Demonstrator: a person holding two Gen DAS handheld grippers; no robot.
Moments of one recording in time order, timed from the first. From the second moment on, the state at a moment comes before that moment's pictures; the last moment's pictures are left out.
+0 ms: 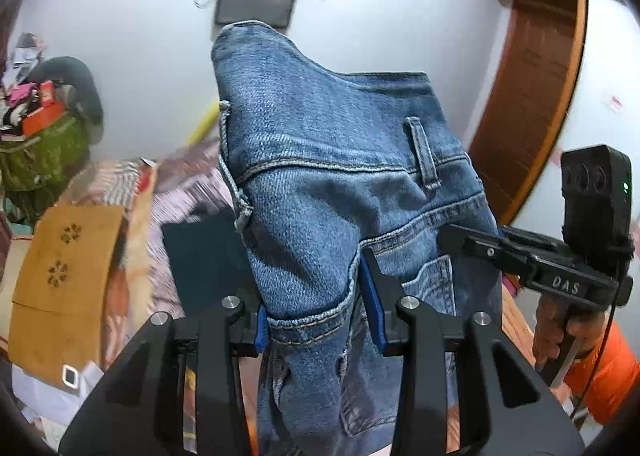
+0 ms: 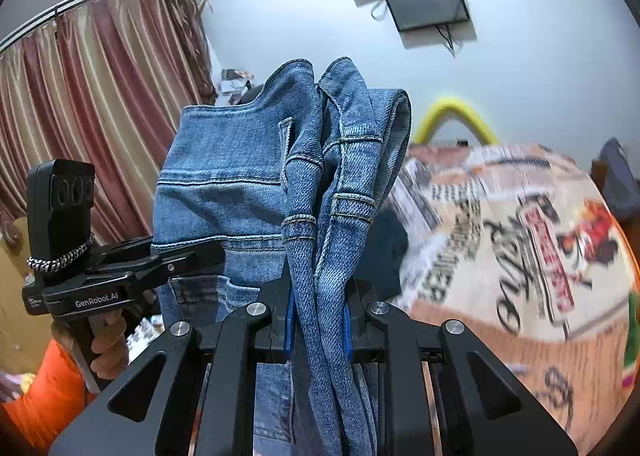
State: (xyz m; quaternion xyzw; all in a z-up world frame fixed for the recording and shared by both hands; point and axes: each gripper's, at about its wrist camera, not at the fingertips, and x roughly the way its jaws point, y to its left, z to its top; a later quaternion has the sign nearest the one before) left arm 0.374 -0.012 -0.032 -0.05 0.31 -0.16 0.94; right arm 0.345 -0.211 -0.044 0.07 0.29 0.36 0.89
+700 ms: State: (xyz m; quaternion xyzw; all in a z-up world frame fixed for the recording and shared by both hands) left arm 0.568 0.070 -0.213 -0.04 0.40 -0.03 0.92; right arm 0.521 -0.092 -0.202 0.03 0.46 0.24 0.85
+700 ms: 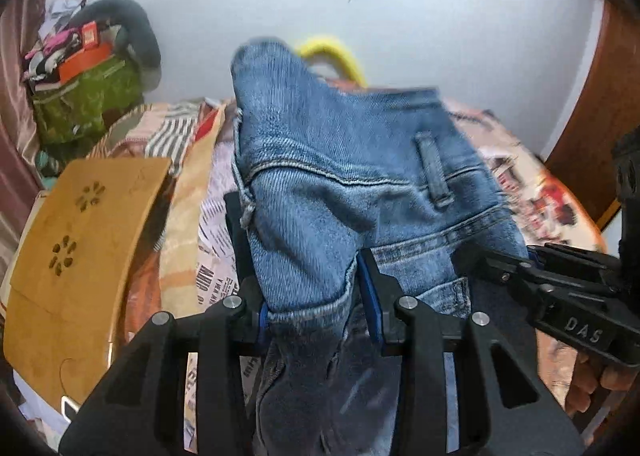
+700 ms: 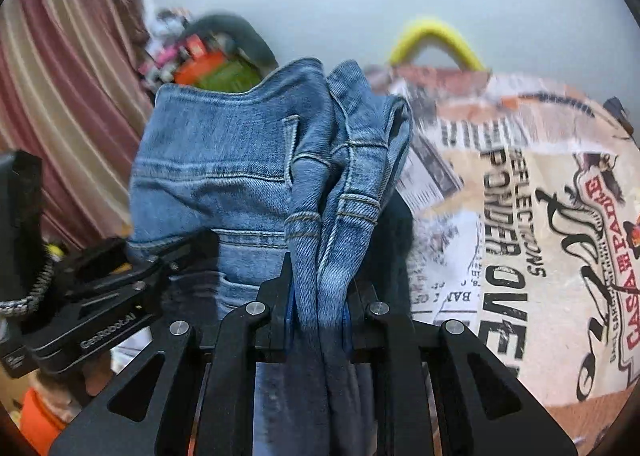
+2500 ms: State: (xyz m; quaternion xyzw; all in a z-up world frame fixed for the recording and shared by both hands) left arm 0.089 0.012 0.022 -0.02 0.08 -0.03 1.00; right arm 0.111 -0.165 0.017 0.00 0.09 0.24 0.97
